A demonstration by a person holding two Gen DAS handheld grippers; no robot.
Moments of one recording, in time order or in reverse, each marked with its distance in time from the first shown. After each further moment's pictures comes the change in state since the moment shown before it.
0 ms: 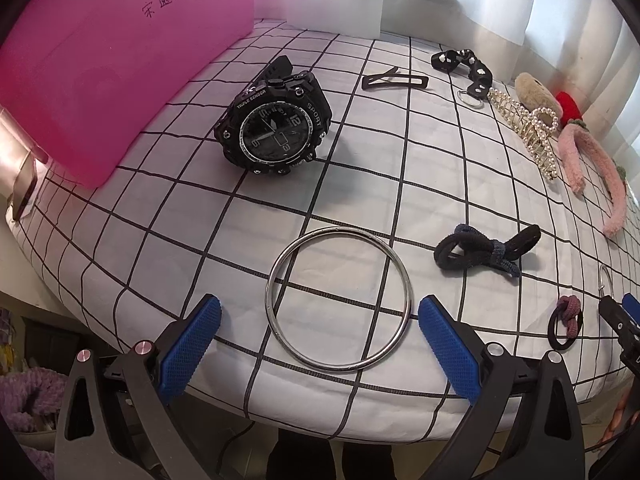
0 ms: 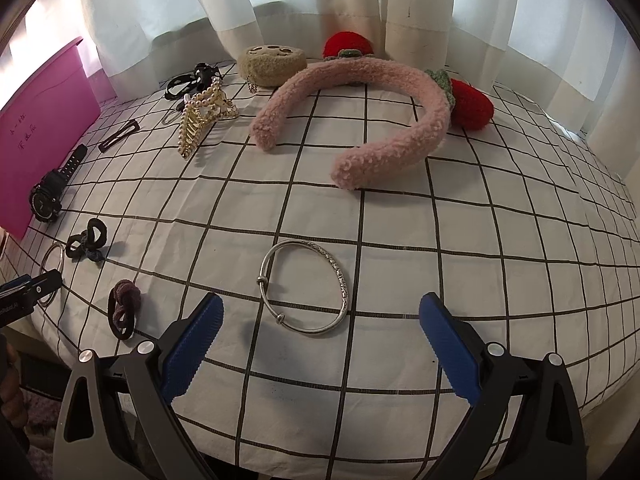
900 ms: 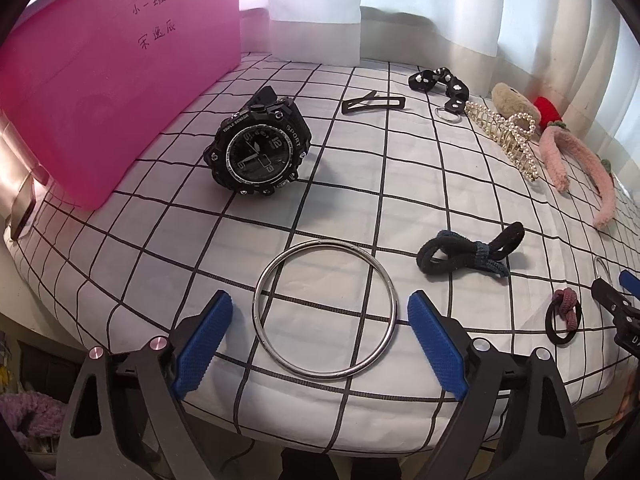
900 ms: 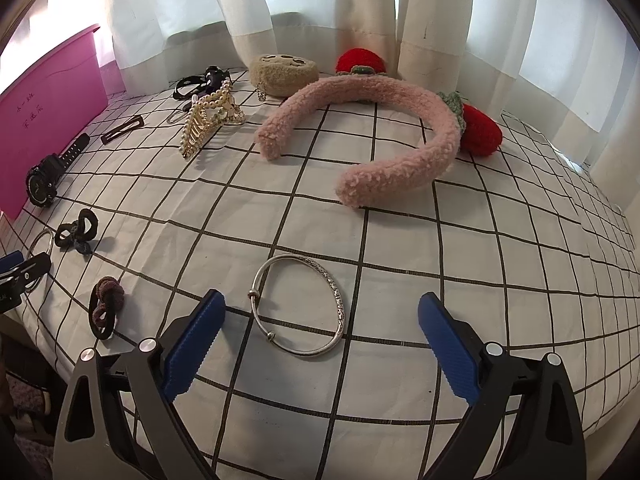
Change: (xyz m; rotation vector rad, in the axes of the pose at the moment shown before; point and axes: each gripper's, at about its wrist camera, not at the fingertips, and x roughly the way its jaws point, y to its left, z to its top) left arm -0.008 -0.007 -0.012 0.047 -0.134 -0.023; right arm 0.003 0.004 -0.003 -0.083 -0.092 0.006
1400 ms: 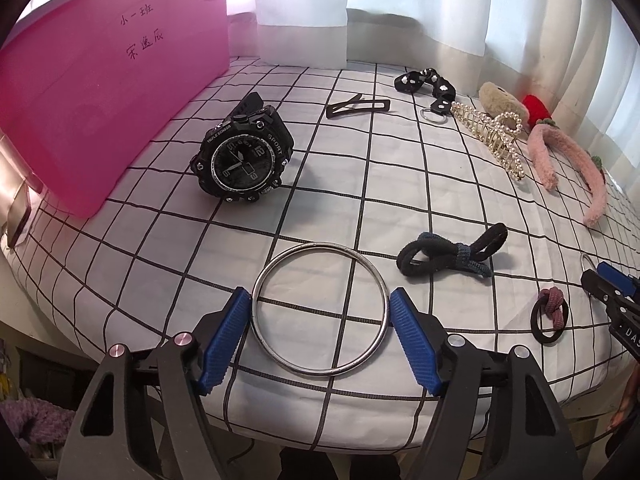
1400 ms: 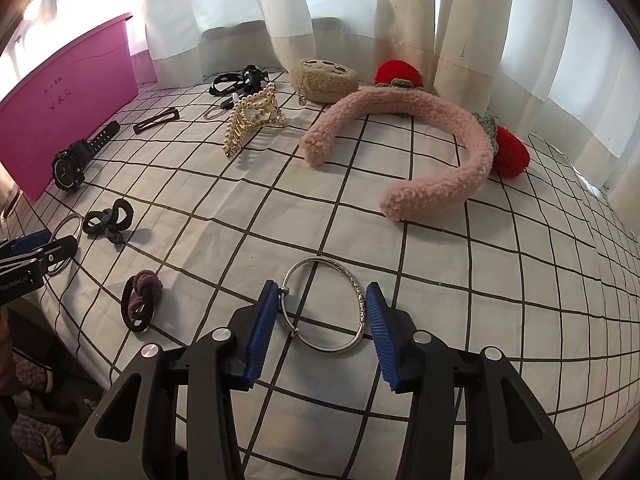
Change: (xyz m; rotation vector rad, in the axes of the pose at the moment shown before) left arm -0.005 -0.005 0.005 0.010 0.007 -0.018; right arm -0.008 0.012 0.005 -0.051 -0.001 0.059
